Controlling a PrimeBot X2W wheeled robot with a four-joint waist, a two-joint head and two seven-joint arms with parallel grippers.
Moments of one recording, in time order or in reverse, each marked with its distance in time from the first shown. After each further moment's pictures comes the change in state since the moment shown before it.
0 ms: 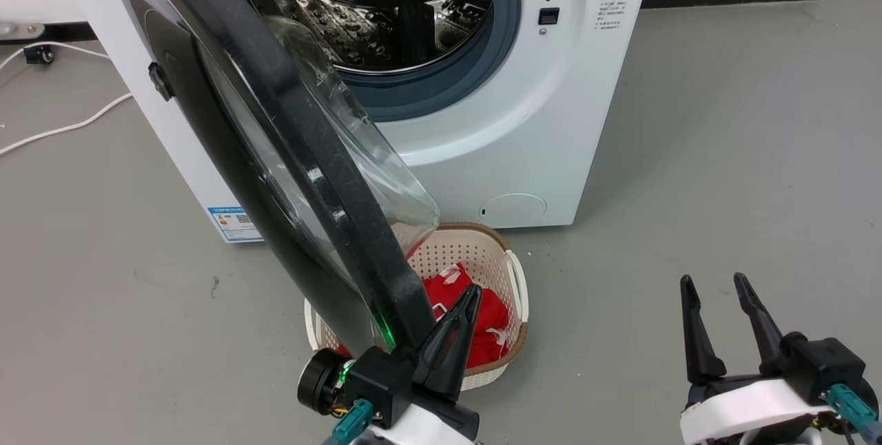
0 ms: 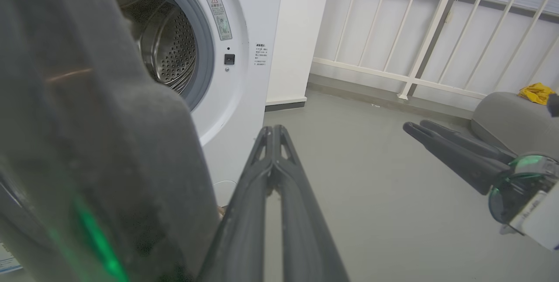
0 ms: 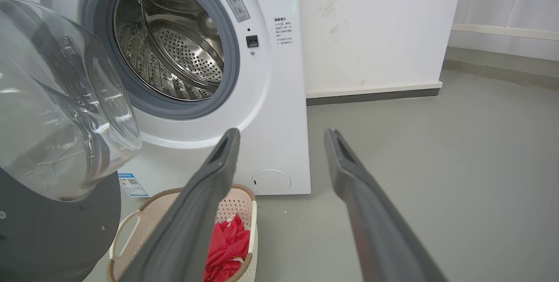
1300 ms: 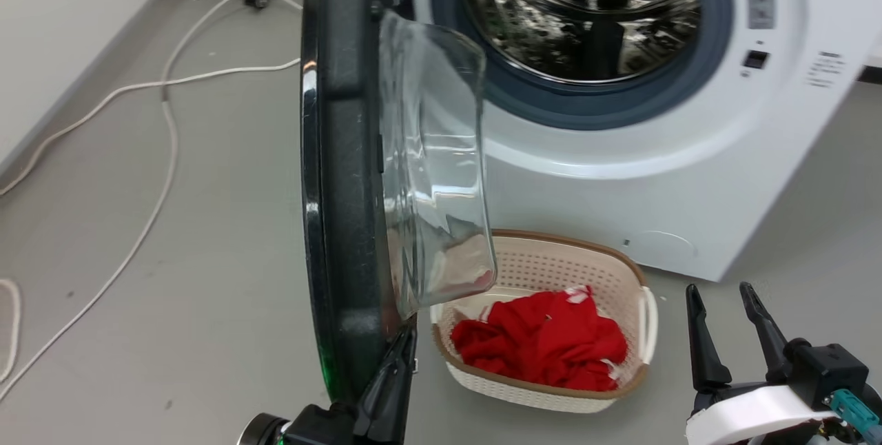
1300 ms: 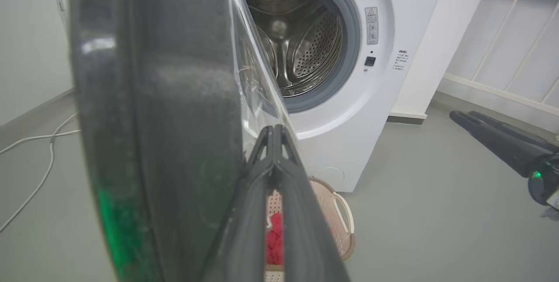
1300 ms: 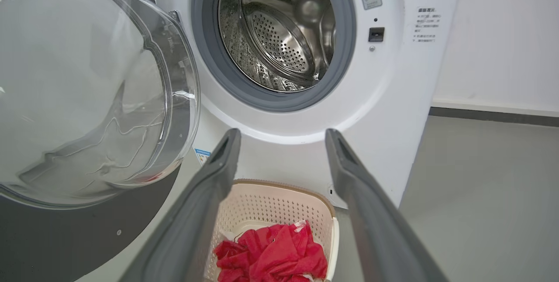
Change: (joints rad) left arm 0.186 0.081 0.038 -0.177 -0.007 0.125 0.017; right arm 0.021 0.000 -0.012 -0.005 -0.010 0.000 0.022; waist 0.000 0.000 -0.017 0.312
